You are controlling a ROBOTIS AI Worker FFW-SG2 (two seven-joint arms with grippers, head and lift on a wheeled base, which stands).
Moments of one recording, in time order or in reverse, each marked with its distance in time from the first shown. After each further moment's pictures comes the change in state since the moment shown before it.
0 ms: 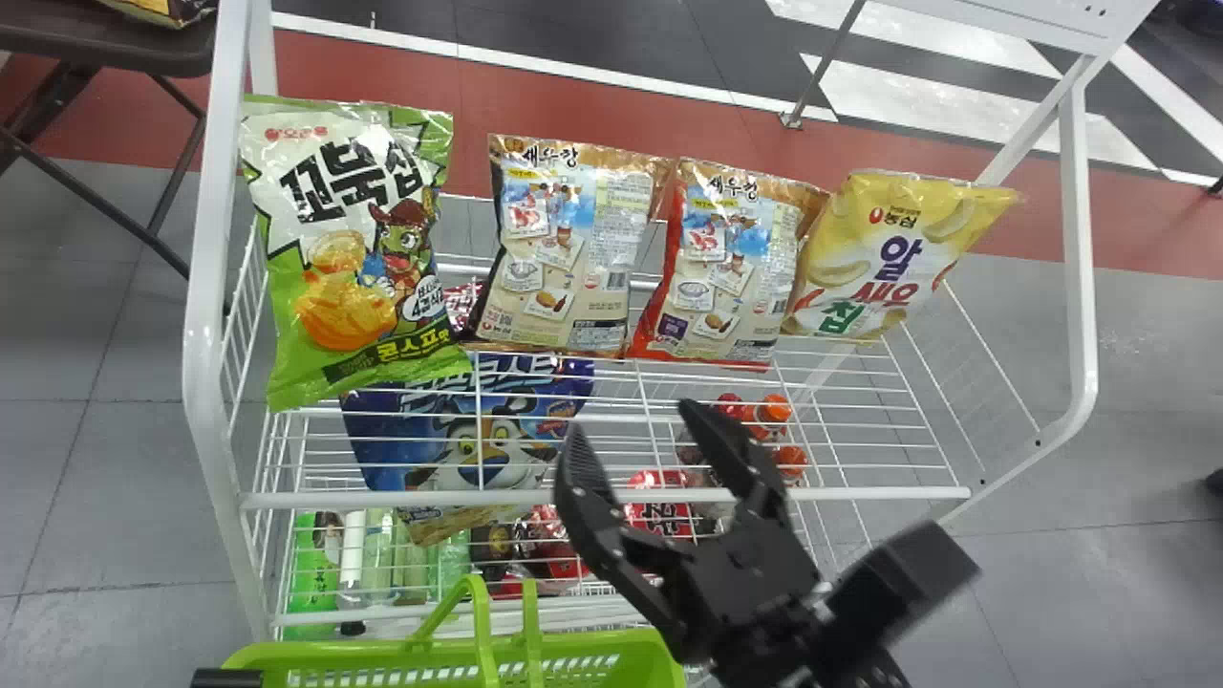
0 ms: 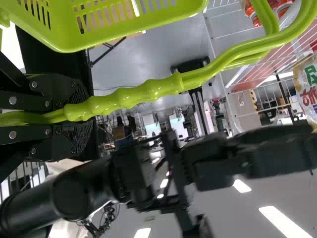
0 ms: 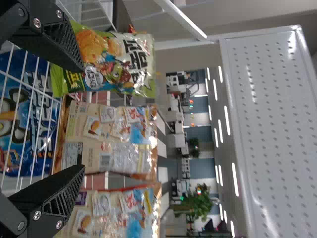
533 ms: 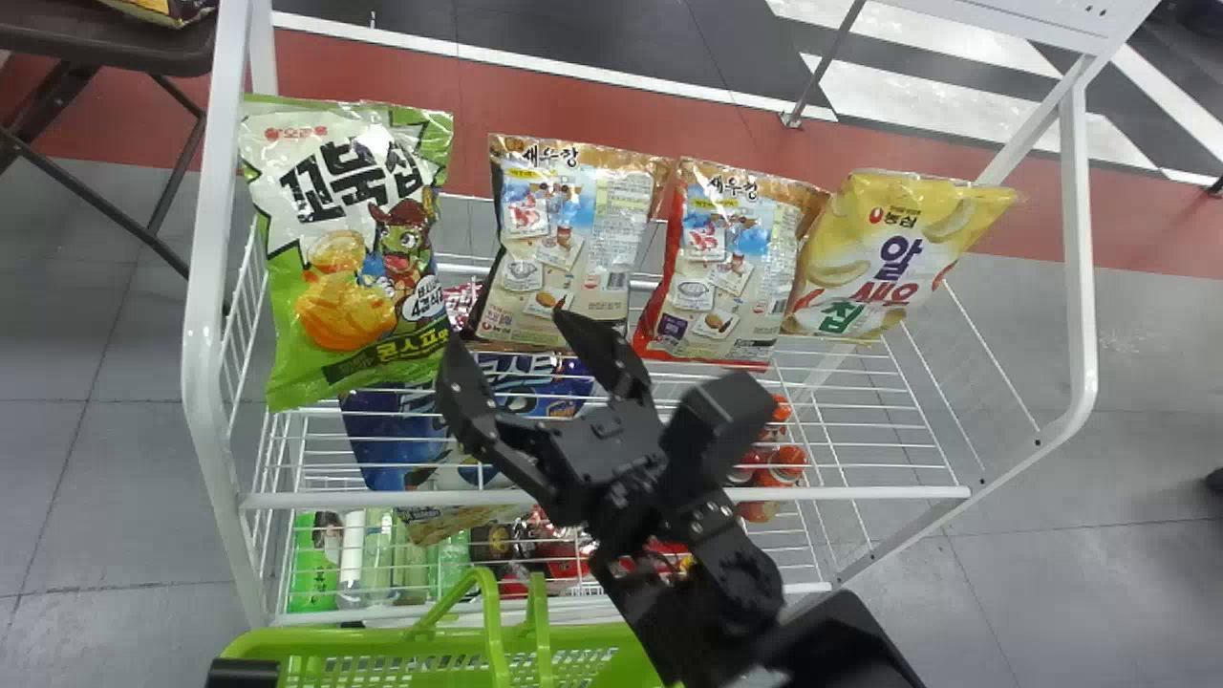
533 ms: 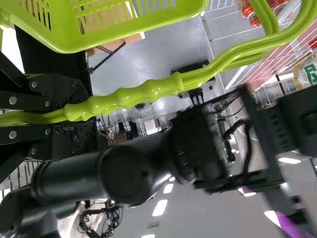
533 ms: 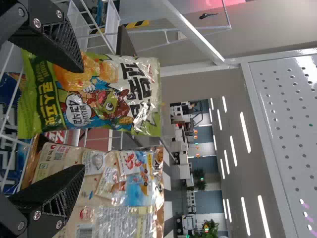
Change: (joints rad) left arm -0.007 0.001 -0.026 -0.024 -0.024 0.002 0.028; right arm -0.407 0.035 0.137 0.254 -0.010 0.117 0.032
